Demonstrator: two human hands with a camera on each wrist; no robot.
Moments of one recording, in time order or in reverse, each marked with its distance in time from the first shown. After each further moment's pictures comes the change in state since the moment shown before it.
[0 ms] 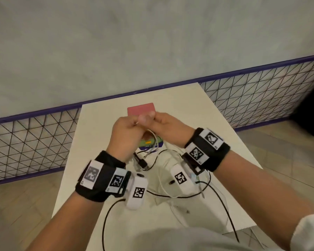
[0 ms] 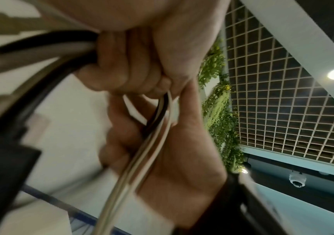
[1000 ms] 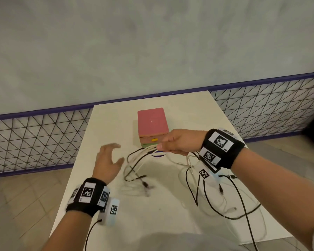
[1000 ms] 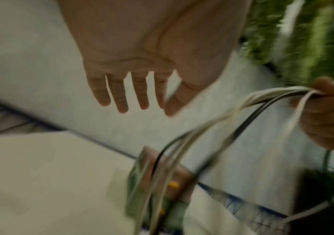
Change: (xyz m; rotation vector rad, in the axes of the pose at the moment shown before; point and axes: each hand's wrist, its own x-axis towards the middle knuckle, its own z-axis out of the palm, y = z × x) left_hand -0.017 -0.153 -0.073 0.455 0.085 -0.176; right_hand 0.004 0.023 -0.022 -0.291 -0.388 0.269
